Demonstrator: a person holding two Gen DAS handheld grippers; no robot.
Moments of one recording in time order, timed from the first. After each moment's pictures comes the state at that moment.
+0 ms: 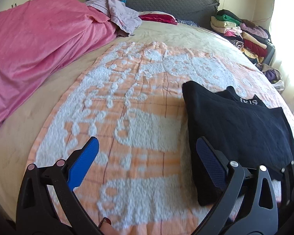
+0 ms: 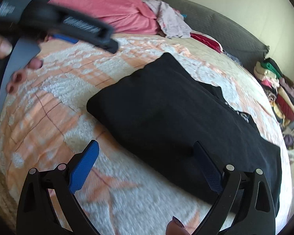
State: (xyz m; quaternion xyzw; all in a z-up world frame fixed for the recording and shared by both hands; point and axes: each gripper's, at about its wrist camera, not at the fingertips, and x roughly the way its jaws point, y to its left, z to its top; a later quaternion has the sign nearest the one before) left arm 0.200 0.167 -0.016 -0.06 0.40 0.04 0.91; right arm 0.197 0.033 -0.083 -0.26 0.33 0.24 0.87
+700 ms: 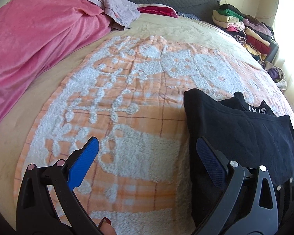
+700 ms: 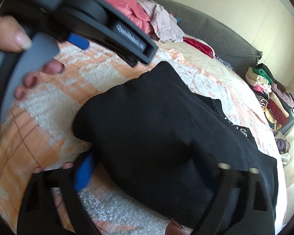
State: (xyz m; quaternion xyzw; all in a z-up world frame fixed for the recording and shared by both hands) left arm 0.255 0.159 -0.027 -0.06 0.42 0.04 0.90; right arm 0.220 0.039 -0.084 -0.24 0.30 0.22 0.90
